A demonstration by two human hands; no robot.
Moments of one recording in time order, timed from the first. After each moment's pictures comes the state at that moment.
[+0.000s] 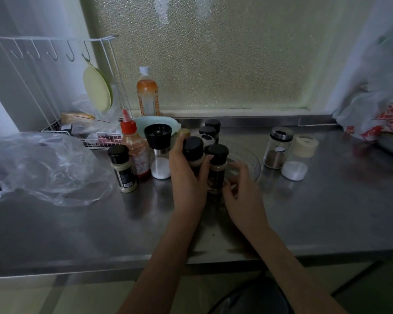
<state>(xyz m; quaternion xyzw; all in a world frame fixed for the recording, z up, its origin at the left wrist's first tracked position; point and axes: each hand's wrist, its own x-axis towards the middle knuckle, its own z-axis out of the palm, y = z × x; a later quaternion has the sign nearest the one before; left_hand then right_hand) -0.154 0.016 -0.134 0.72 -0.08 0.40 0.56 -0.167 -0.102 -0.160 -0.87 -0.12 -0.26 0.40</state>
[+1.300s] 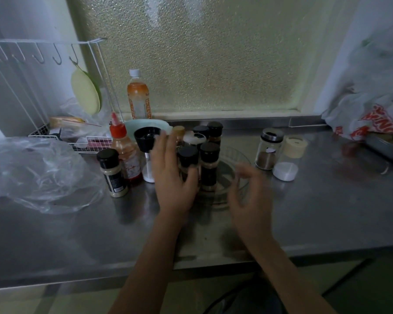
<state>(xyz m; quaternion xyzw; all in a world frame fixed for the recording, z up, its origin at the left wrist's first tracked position) -0.141 0.035 -0.137 0.79 -0.11 0.43 0.43 -0.189 -0.110 -0.148 -0.80 -0.12 -0.41 0.43</state>
